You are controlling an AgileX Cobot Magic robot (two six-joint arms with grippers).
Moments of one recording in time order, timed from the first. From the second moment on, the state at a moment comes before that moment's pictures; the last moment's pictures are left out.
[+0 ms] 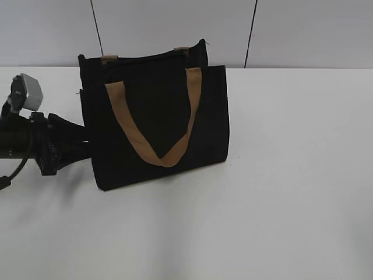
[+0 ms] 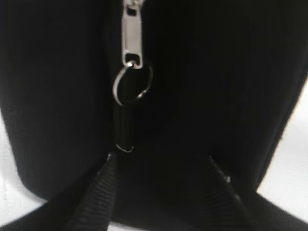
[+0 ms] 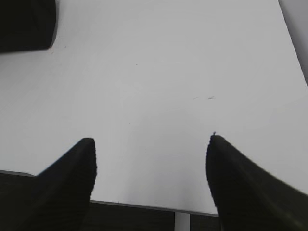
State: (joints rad) left arm 0.08 1.95 -0.75 -1.73 0.94 2.61; right arm 0.02 -0.01 -0.47 0.06 1.10 -0.16
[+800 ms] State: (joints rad) left arm 0.07 2.02 -0.86 -1.74 0.95 2.62; right arm 0.02 -0.01 -0.47 0.06 1.10 -0.16
